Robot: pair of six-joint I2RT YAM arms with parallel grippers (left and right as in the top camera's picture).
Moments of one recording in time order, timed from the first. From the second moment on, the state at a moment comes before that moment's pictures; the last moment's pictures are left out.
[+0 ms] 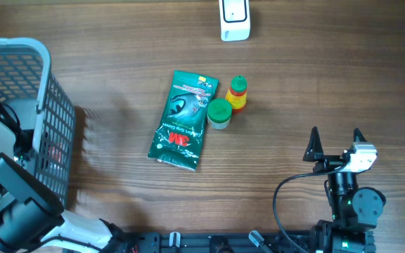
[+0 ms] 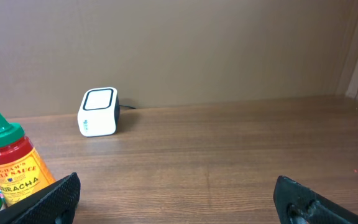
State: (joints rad) left arm 0.72 1.78 1.13 -0.86 -0.02 -0.91; right arm -0.19 0.02 0.01 0.01 -0.17 0.06
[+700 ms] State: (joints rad) left arm 0.00 1.10 1.33 -0.69 0.45 -0.91; right arm -0.19 0.02 0.01 0.01 -0.17 0.06
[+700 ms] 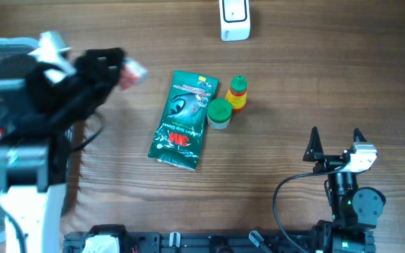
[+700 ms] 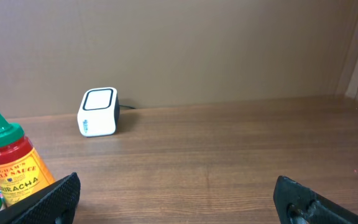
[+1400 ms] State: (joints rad) left arm -0.89 1.90 1.33 -0.43 -0.13 -0.48; right arm -0.19 0.02 0.01 0.01 -0.16 0.06
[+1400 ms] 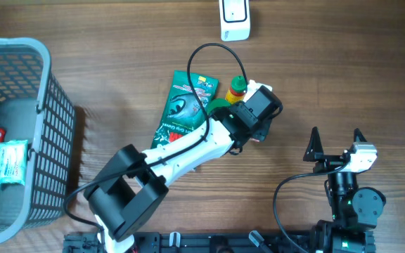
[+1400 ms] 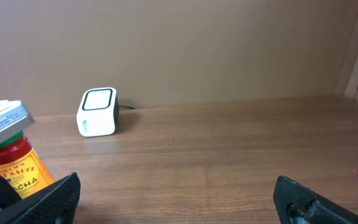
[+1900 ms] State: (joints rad) left arm -0.89 1.90 1.33 -0.43 -0.15 -0.47; right arm -0.19 0.02 0.01 0.01 -0.16 0.06
